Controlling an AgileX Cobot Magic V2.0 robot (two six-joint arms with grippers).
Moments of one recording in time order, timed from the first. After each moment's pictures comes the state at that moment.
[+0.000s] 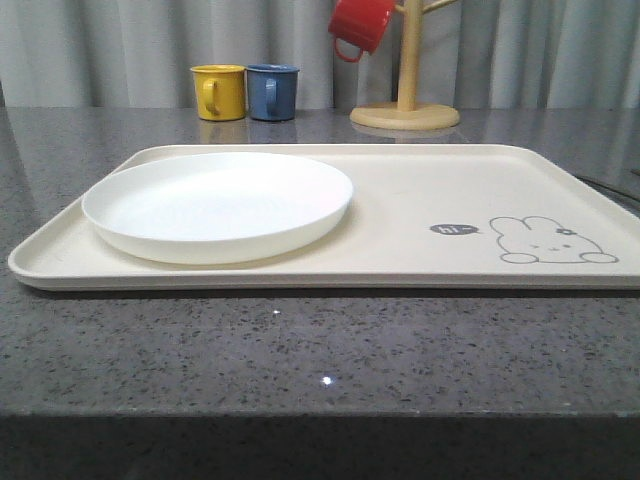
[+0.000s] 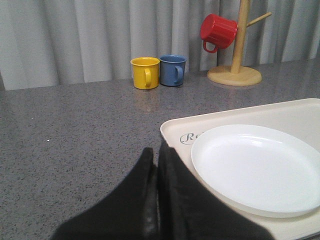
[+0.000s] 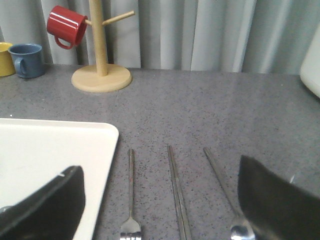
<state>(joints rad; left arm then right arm) -0.28 0.28 -0.34 -0.05 0.21 0.05 -0.01 0.37 -0.54 0.01 0.43 0.02</state>
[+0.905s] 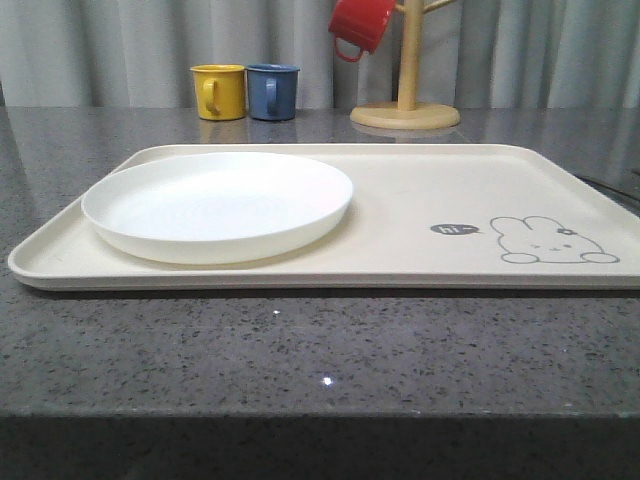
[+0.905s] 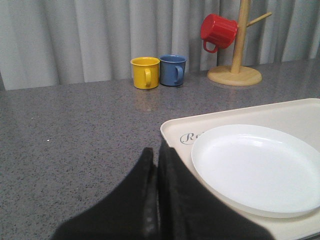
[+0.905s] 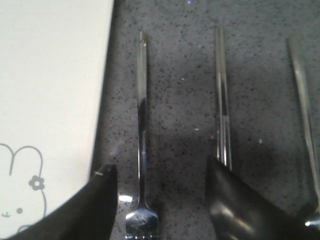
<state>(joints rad) -0.28 0.28 -0.34 -0.05 0.21 0.05 0.06 1.37 -1.12 0.00 0.89 0.00</state>
